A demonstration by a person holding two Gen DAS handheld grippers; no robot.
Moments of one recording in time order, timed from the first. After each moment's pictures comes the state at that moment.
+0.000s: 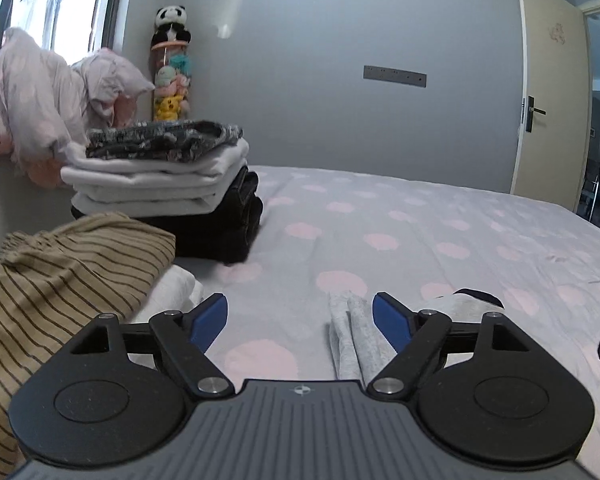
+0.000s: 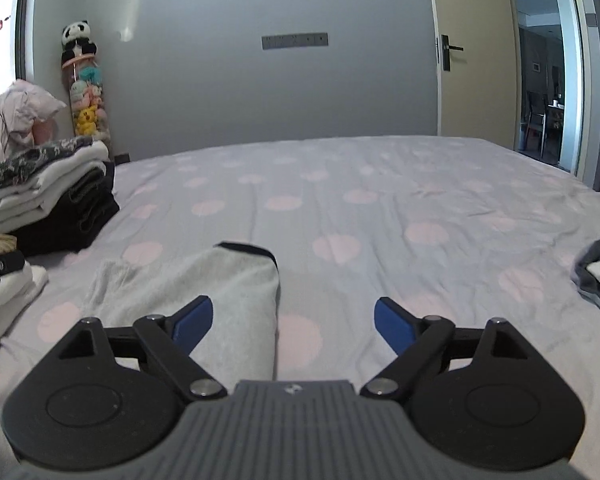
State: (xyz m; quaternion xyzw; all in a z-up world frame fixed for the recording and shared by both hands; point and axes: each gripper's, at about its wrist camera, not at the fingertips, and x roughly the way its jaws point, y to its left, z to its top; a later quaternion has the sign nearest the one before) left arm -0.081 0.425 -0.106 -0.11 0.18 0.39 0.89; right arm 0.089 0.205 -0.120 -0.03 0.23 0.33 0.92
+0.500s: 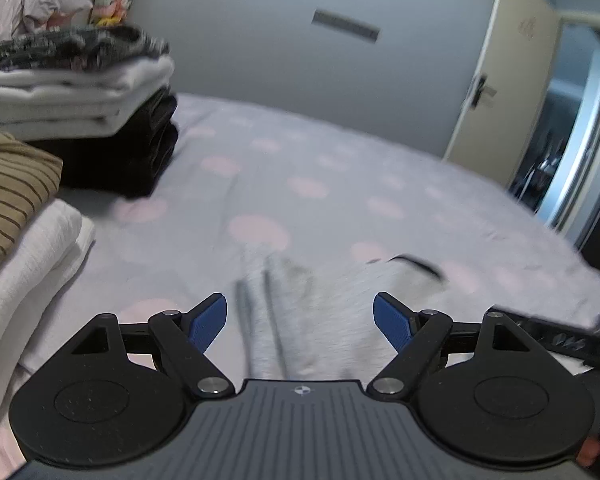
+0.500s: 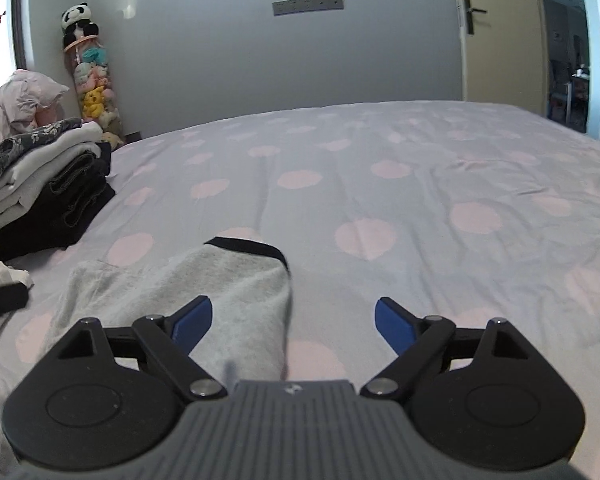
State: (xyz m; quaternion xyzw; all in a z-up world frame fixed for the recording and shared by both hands) left arm -0.038 0.470 -0.142 -0.21 0.24 0.27 0.91; right arm 0.165 0.262 -0.149 -0.03 0.29 0.37 0.89
